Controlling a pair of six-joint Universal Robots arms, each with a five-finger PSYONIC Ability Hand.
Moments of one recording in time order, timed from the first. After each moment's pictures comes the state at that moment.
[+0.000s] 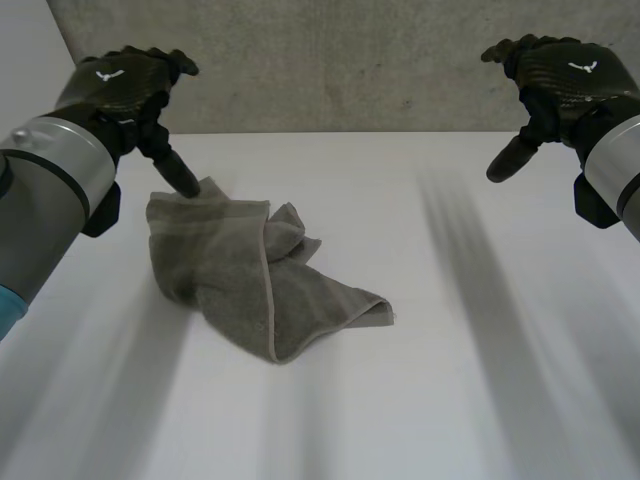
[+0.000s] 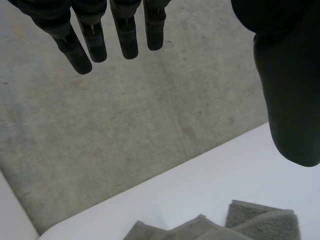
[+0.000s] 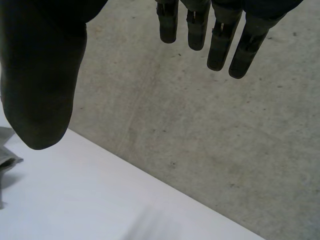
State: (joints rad) left arm 4.27 -1.75 -1.26 2.98 -1.65 3.22; right arm 1.89 -1.45 1.34 0.09 1.47 3.05; left_hand 0.28 0.27 0.26 0.28 0.24; right_hand 0.20 0.25 0.25 0.25 0.05
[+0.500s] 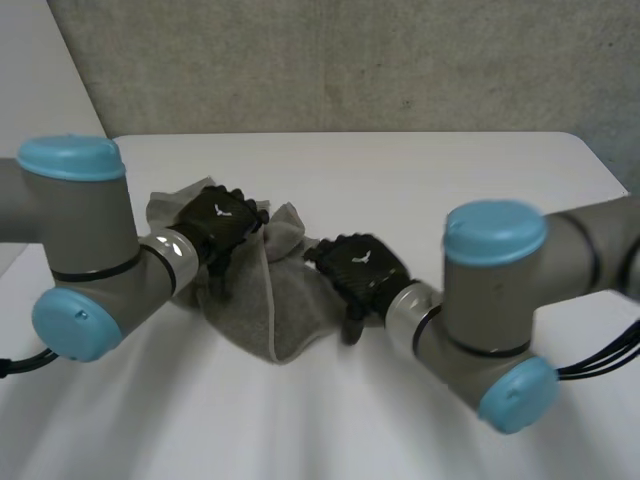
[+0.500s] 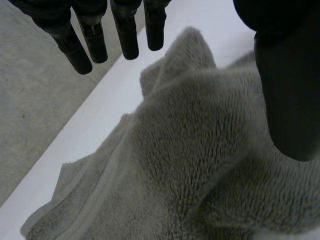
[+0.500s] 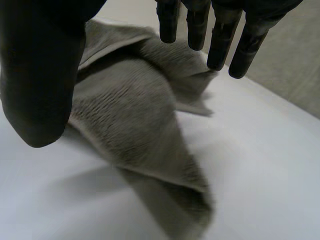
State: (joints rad) left arm 4.30 -2.13 -1.29 3.04 -1.41 3.77; right arm 2.23 -0.95 1.35 -0.04 1.38 2.92; left_hand 0.29 0.30 0.29 0.29 0.30; right_hand 0.20 0.25 0.25 0.25 0.05
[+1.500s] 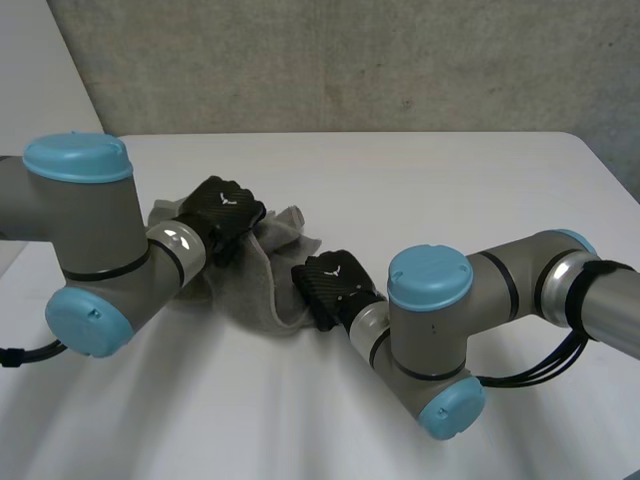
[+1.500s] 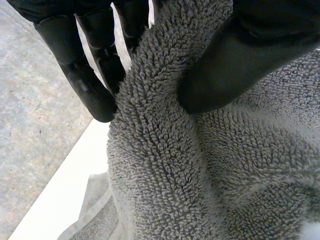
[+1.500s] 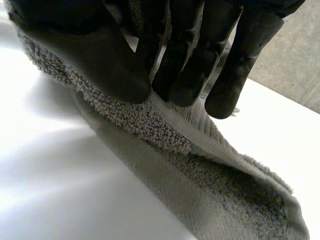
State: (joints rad) left arm 4.28 -2.13 -1.27 3.09 -1.42 3.77; right arm 2.30 -0.75 1.25 -0.21 1.44 2.98; left_hand 1.36 1.45 1.54 1.49 1.45; right_hand 1.33 1.31 1.32 1.32 1.16
